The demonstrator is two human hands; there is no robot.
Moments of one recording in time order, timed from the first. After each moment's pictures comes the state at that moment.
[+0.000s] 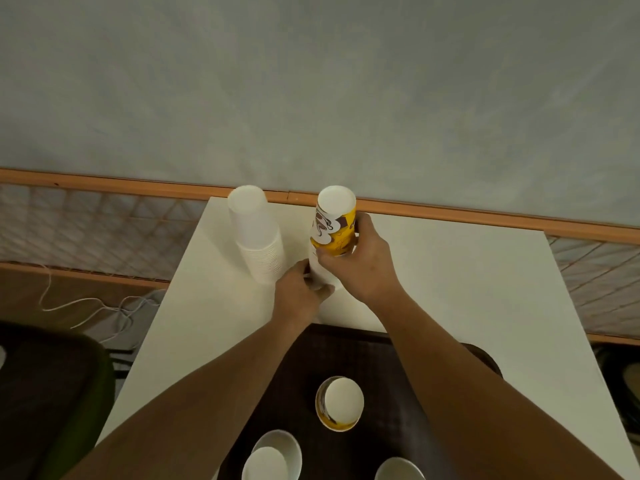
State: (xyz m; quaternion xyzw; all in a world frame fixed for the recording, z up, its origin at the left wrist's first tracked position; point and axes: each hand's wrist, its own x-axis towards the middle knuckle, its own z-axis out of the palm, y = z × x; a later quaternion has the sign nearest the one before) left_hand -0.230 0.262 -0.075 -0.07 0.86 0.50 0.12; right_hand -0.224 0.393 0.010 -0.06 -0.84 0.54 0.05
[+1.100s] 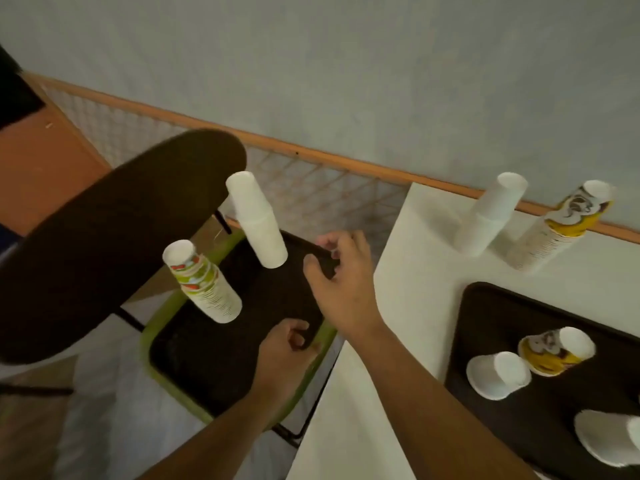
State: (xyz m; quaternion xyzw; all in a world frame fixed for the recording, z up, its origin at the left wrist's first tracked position) left_hand 0.064 -0.145 -0.003 -0.25 0.84 0.48 0.05; right_hand -0.028 -0.033 0.095 0.12 -0.81 0.57 0.09
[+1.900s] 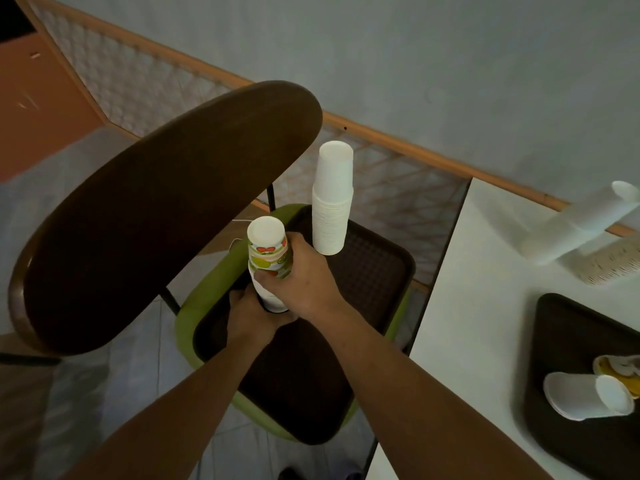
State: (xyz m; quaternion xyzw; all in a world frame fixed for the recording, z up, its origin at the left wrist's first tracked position) left_hand 0.032 -0.348 -0.068 -0.28 0.86 0.42 0.05; right_hand -0.032 -0.239 0.022 0.18 -0.85 0.48 -0.12
